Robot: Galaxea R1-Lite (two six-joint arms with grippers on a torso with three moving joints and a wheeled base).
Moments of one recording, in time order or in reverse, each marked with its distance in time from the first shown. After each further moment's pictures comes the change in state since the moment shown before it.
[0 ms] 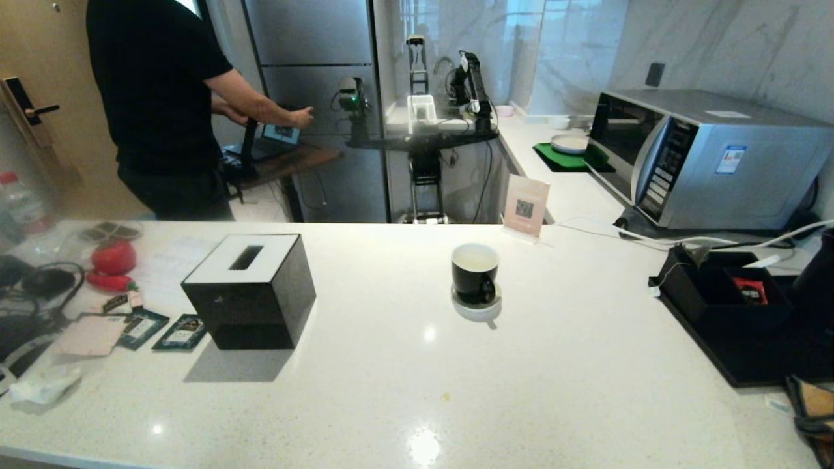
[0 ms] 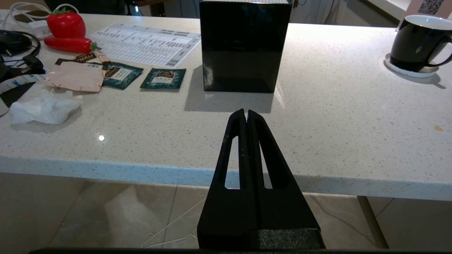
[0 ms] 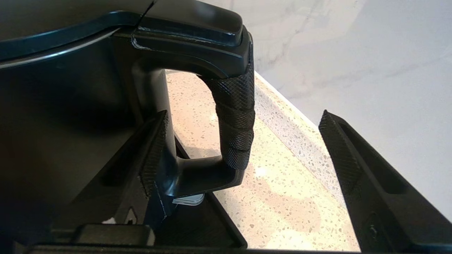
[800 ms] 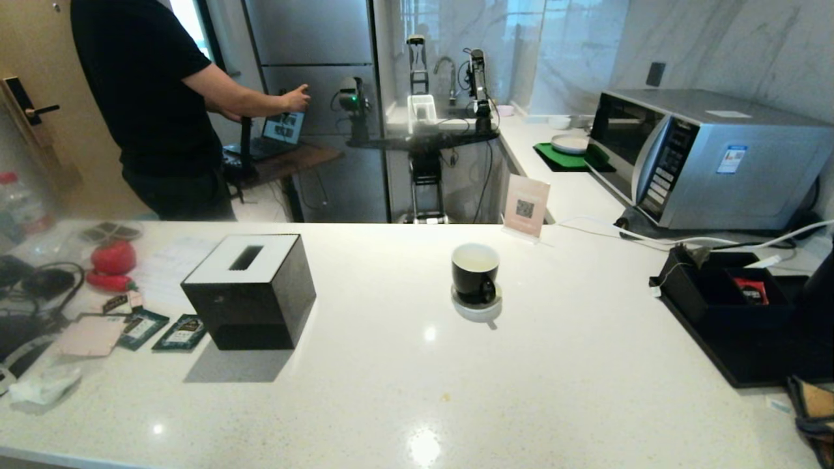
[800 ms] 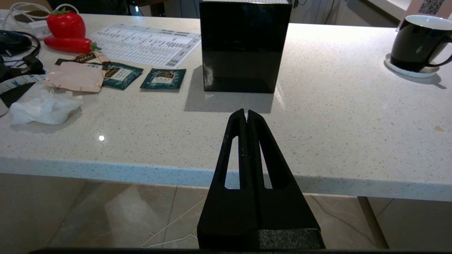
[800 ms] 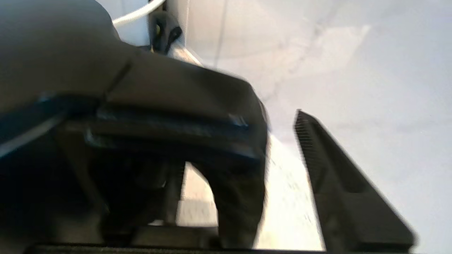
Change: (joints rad) left arm 0.000 0.000 0.000 0.000 0.000 0.000; right arm 0.001 0.146 -0.252 0.017 -0.001 0.002
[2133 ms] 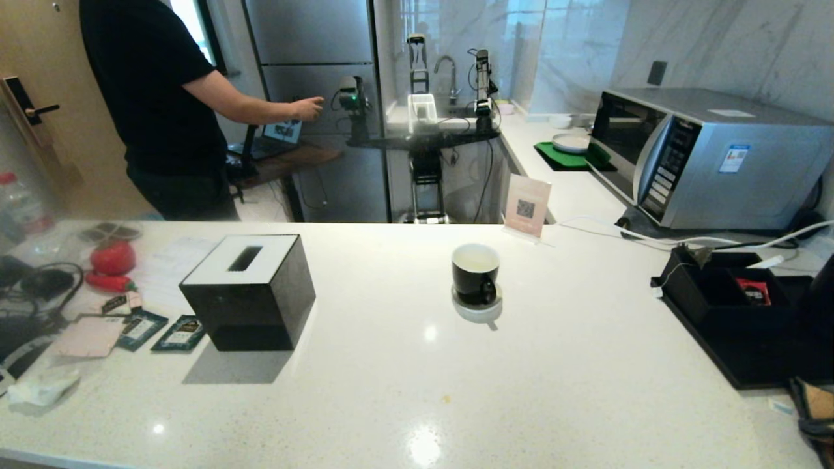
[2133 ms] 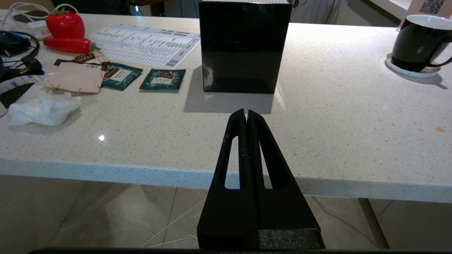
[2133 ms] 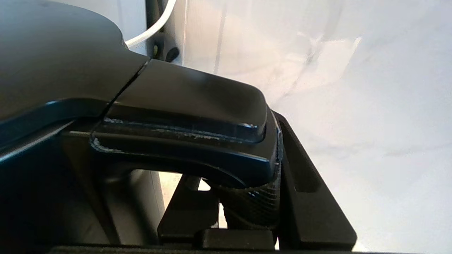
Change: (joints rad) left arm 0.000 0.000 0.000 0.000 -0.001 0.000; right arm 0.000 -0.003 -0.044 -0.021 -0.026 0.041
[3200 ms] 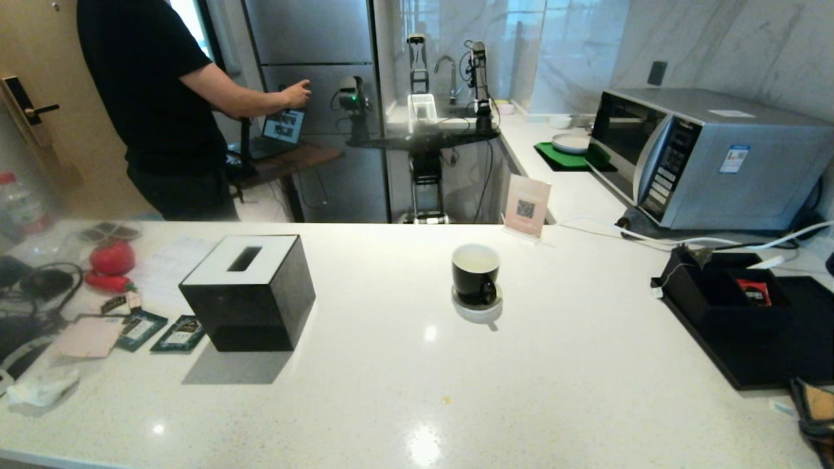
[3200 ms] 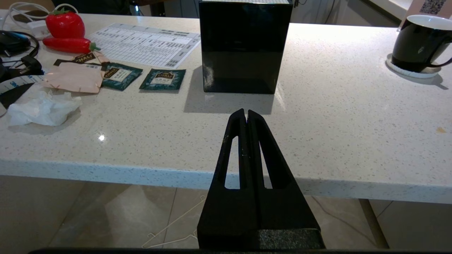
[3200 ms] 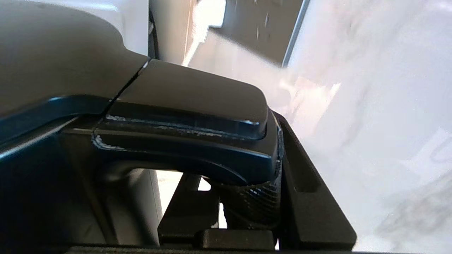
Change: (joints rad) left arm 0.000 0.000 0.000 0.000 0.000 0.000; right arm -0.003 -0.157 -0.115 0.174 -0.003 -0.004
